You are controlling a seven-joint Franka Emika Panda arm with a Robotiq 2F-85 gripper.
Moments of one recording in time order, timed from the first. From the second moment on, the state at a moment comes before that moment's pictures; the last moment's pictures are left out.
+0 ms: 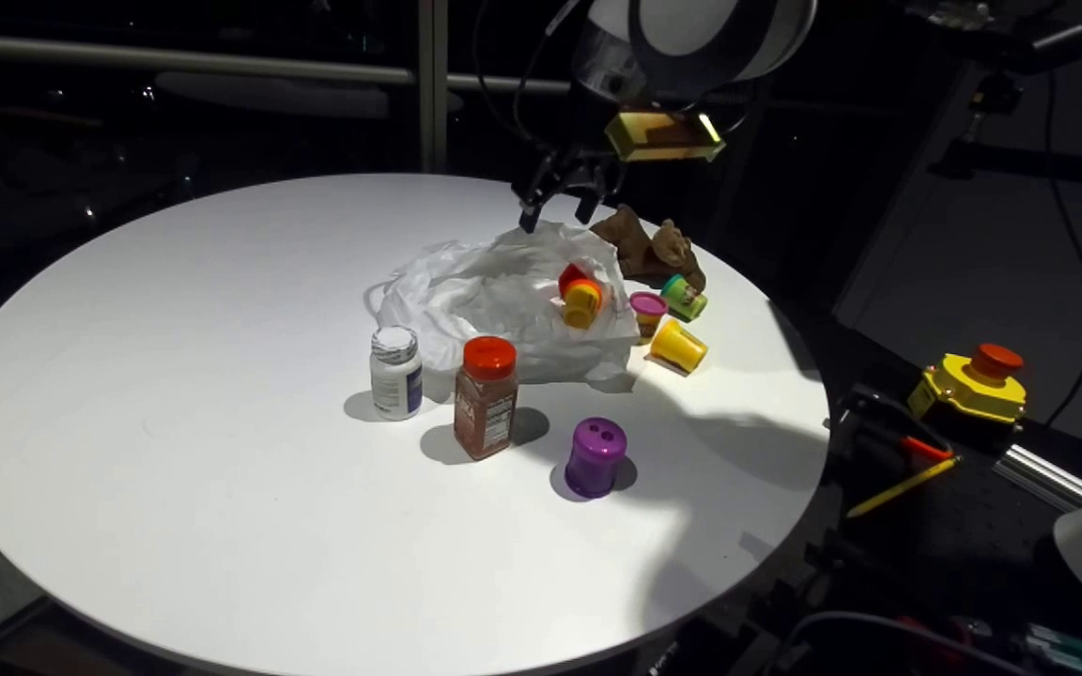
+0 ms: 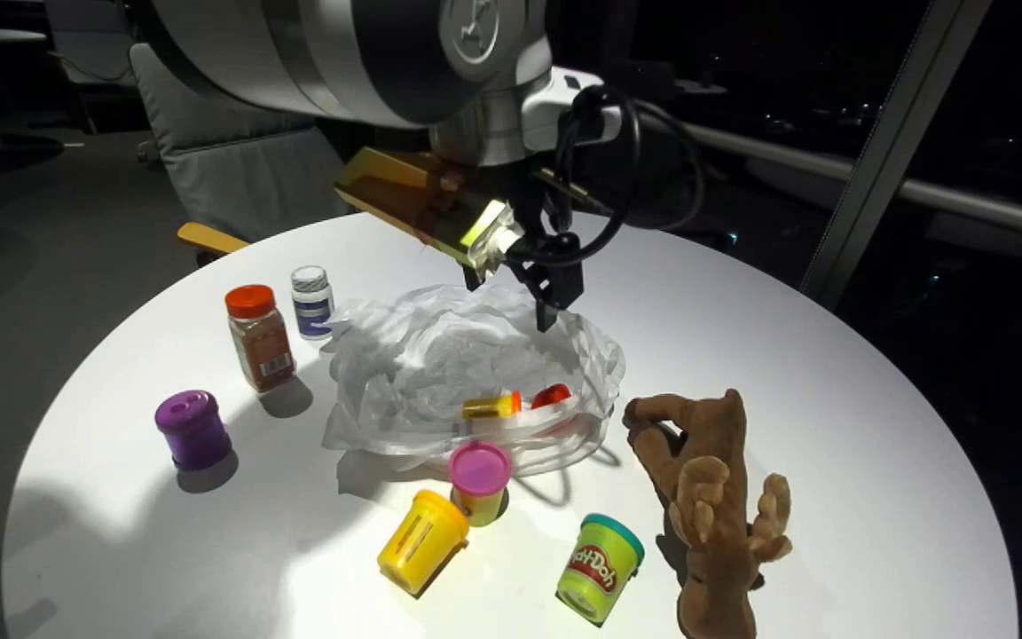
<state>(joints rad) -0.02 0.35 -0.05 -2.26 -0.08 2.90 0.24</state>
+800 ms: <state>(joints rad) 0.18 0.59 -0.26 -2.06 -0.10 2.78 0.36</state>
